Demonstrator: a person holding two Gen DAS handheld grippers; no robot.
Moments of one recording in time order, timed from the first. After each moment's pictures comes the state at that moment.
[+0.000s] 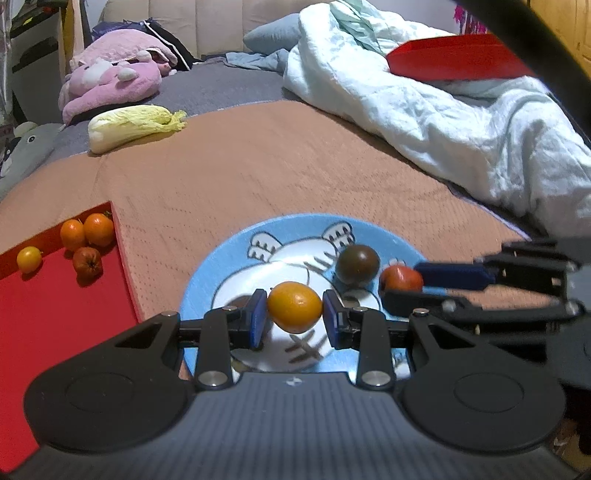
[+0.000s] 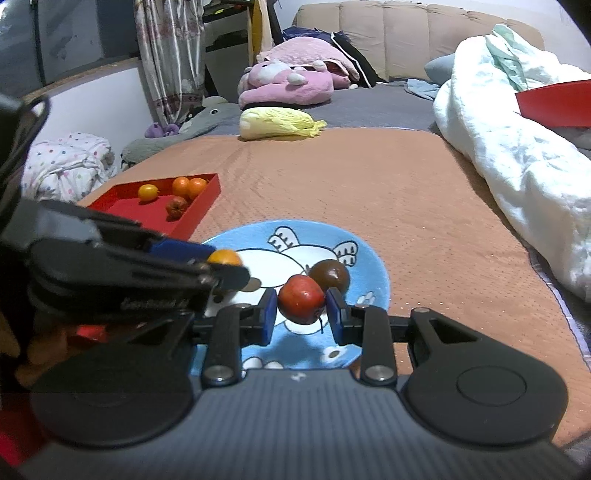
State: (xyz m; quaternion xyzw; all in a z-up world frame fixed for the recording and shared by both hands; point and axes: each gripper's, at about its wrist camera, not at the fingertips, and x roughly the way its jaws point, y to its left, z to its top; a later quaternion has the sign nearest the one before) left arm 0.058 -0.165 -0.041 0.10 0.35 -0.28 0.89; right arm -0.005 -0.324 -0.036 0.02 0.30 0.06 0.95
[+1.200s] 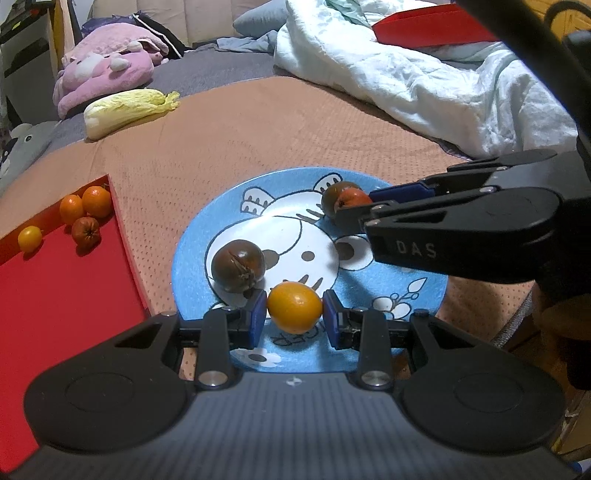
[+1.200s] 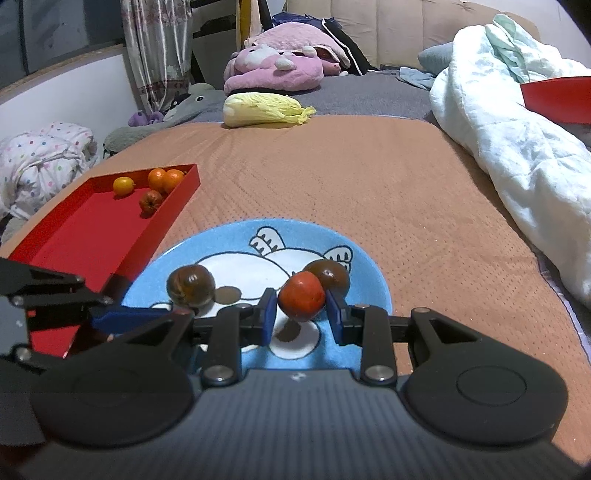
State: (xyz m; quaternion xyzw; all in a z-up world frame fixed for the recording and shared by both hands) left arm 0.036 -0.161 -0.060 0.13 0.37 -0.28 0.88; right arm 0.032 -0.319 -0.047 0.01 0.32 0.04 0.95
